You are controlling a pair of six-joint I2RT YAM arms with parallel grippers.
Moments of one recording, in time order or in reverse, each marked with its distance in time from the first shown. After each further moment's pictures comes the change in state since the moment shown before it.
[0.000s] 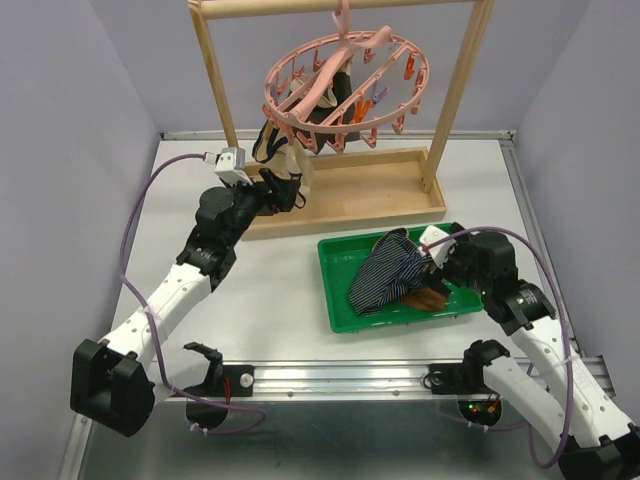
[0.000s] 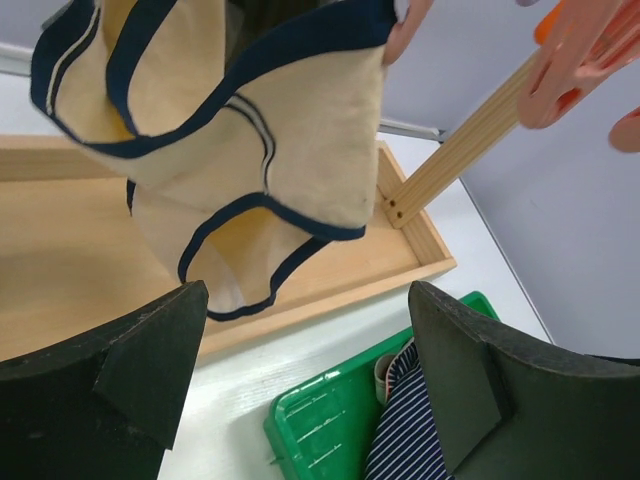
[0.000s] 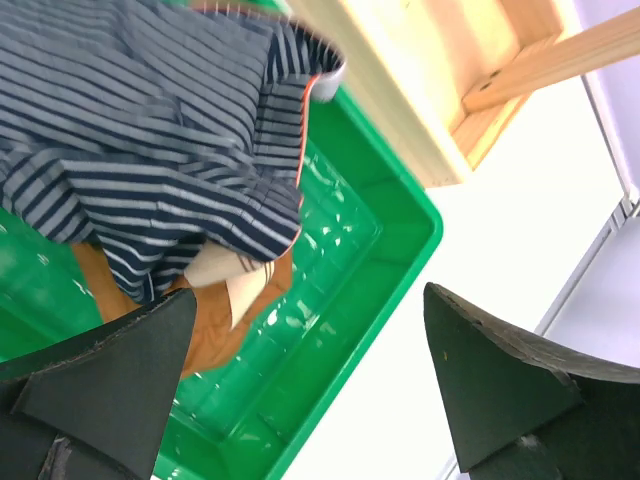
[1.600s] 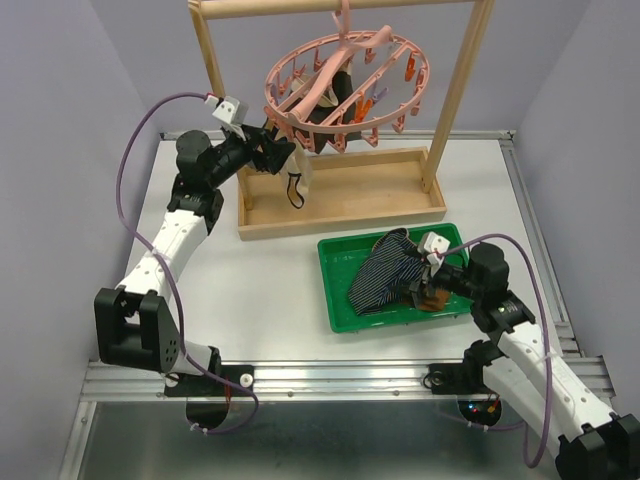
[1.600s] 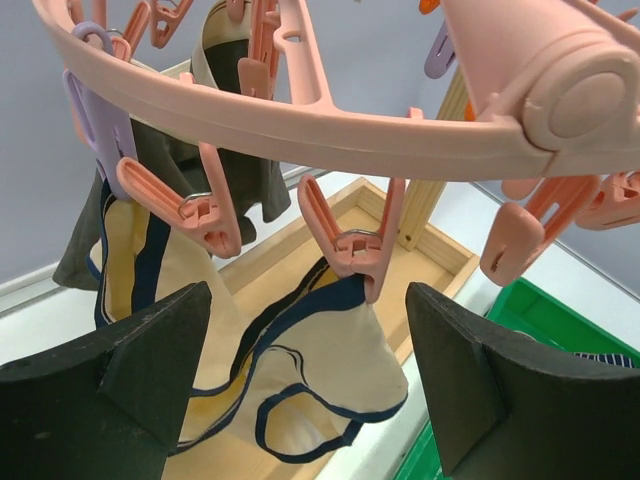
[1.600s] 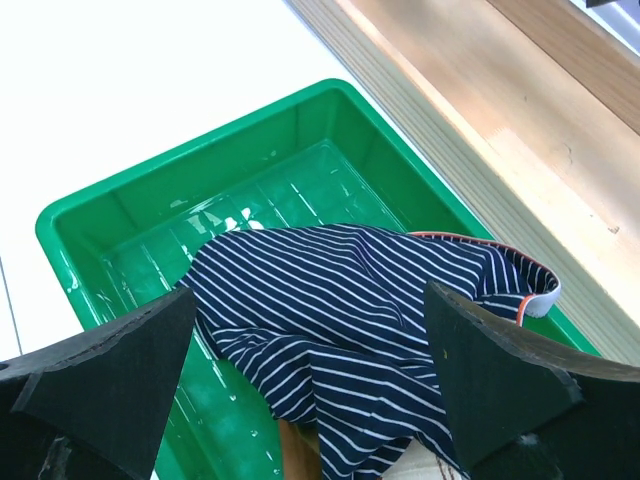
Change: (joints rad) left arm 0.230 0.314 0.367 0.081 0.526 0.283; right arm -0.024 -0.013 -0.241 0.529 -0.599 0.390
